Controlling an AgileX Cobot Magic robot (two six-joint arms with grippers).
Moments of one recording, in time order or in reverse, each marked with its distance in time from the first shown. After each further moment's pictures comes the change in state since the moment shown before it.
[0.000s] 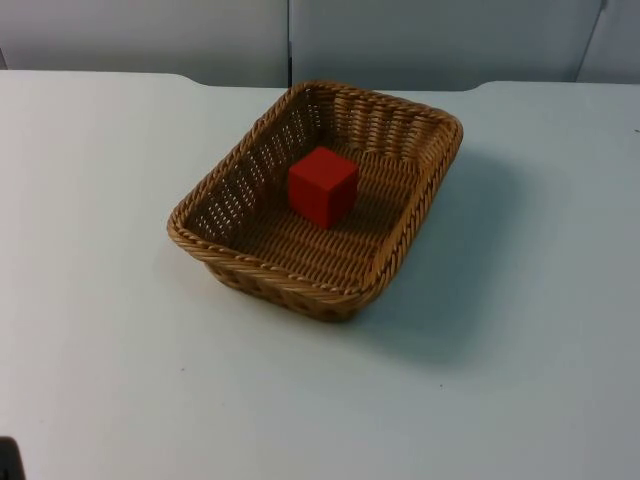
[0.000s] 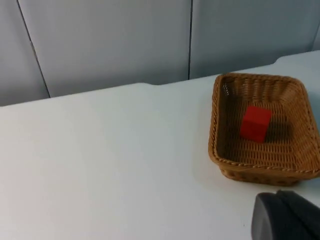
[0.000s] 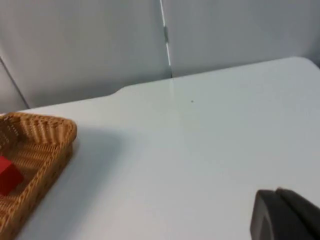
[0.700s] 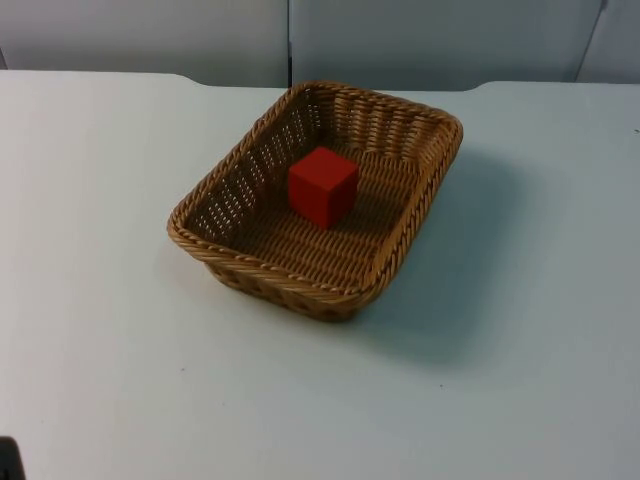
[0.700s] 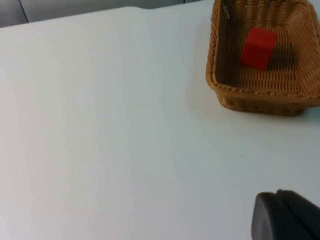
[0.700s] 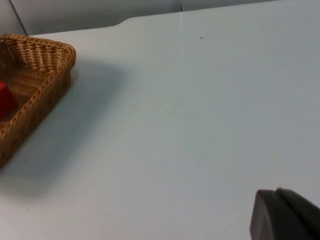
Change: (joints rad) right arm 0.000 -0.126 0.098 0.072 0.139 -0.112; left arm 0.000 -0.079 0.173 0.012 0.073 0.000
